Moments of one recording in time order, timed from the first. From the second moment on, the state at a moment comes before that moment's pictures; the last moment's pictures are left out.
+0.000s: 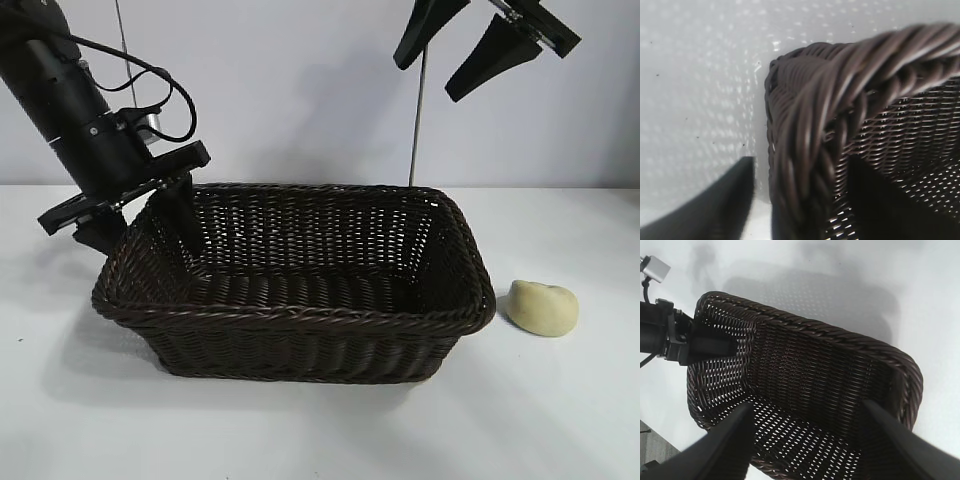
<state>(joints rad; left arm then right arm) -0.20 2.18 -1.59 -0.53 1.09 0.16 0.15 1.92 -1.82 0.51 1.23 -0.13</state>
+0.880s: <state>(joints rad) -0.20 1.95 -1.61 -0.45 1.13 0.15 0.15 1.92 -1.82 0.51 1.23 -0.13</state>
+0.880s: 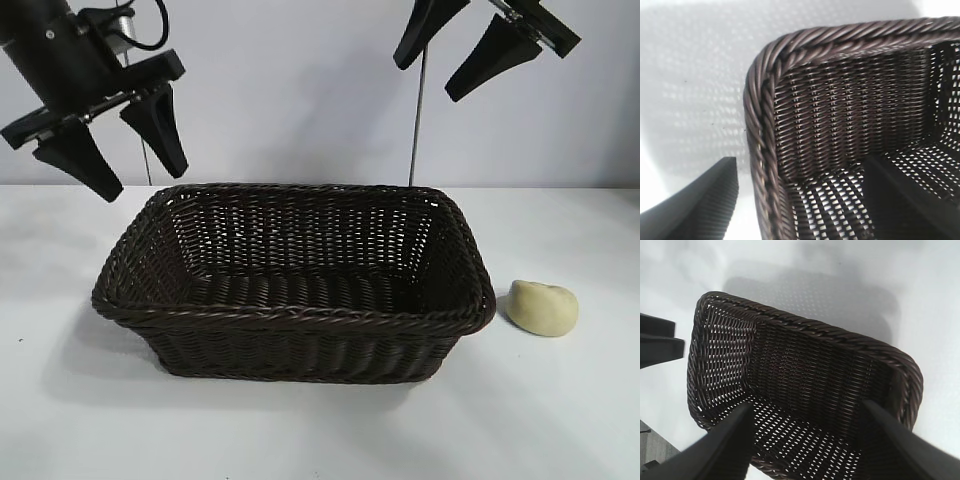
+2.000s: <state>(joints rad) -0.20 1.74 -1.42 -0.73 1.02 0.11 0.15 1.92 -1.82 0.51 1.23 -0.13</state>
